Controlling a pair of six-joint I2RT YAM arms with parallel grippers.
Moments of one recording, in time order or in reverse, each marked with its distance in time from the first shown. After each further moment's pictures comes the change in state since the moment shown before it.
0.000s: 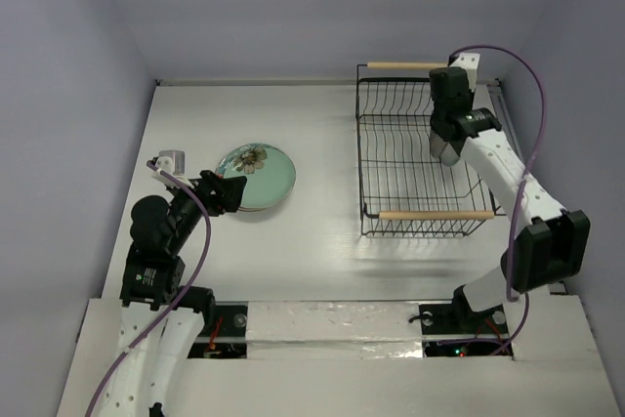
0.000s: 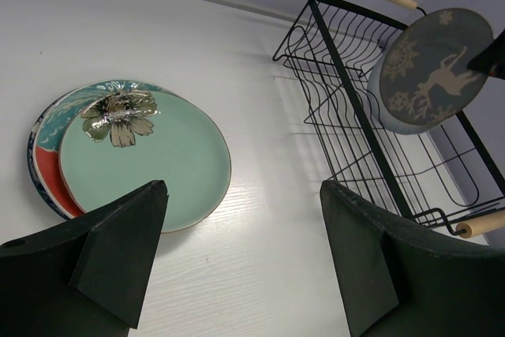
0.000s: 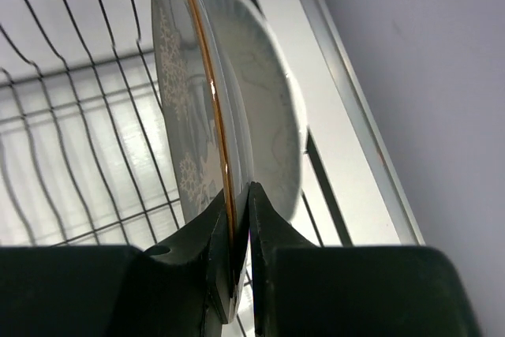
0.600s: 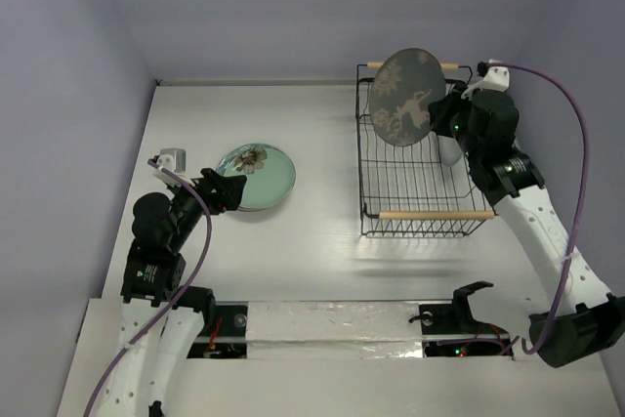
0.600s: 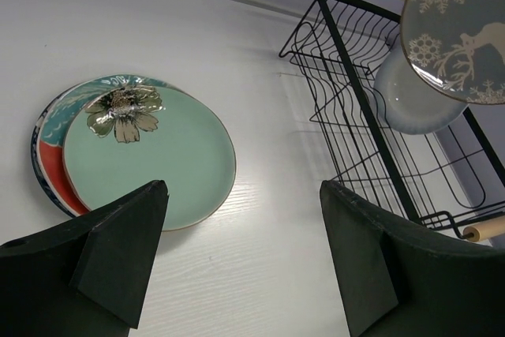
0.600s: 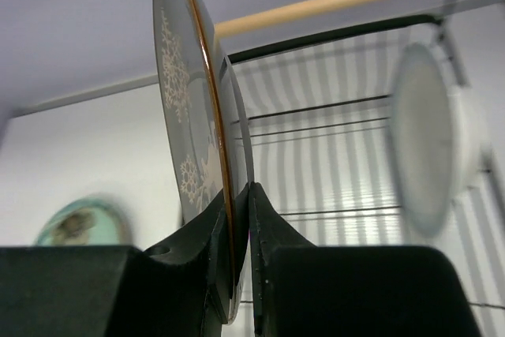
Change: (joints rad) left arm 0.001 0.021 0.000 0.000 -0.011 0.000; right arm 0.014 -0.437 -0.203 0.209 -0.509 0.219
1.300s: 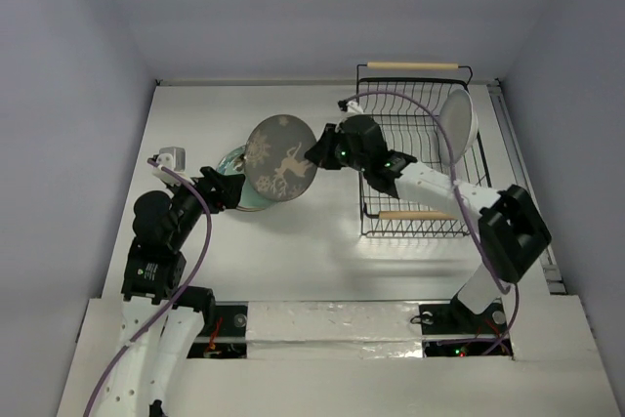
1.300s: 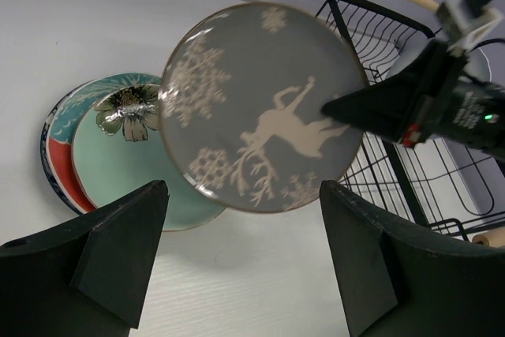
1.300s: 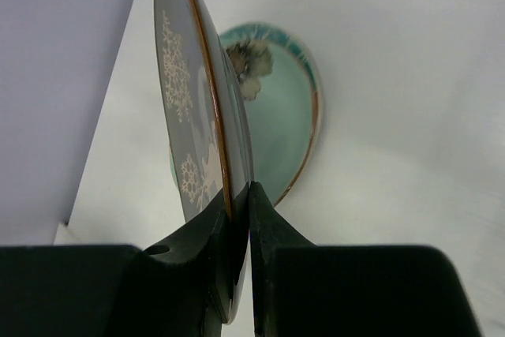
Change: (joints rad) left arm 0.007 0.013 0.000 0.000 -0.020 0.000; right arm 0.418 0.507 -0.050 0.402 -0.251 0.294
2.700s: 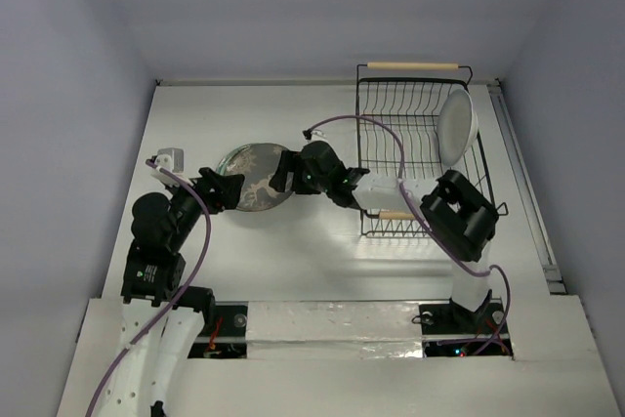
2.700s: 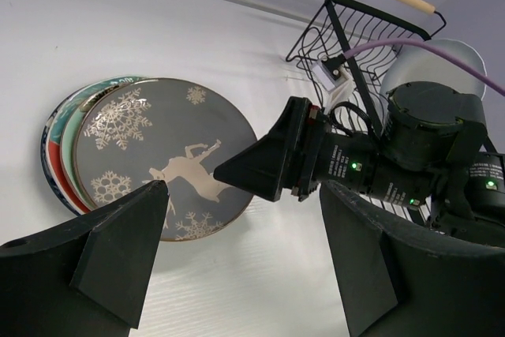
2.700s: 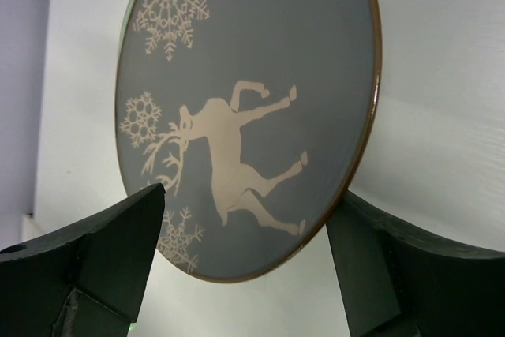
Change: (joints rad) left arm 0.009 -0.011 0.000 0.000 0.010 0.000; right arm 0.154 0.335 0.080 0.084 0.069 0.134
